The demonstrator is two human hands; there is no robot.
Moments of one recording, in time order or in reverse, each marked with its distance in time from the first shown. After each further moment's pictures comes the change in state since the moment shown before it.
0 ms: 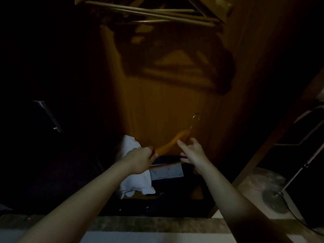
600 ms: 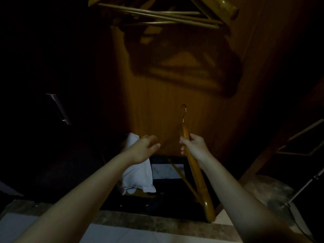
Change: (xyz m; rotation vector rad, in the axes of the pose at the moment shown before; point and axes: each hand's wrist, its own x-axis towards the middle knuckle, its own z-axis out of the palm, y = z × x) left_hand -0.008 0.024 -0.007 -0.361 0.110 -0.065; right_hand 0.000 -0.011 -0.016 0.046 -0.099 -0.119
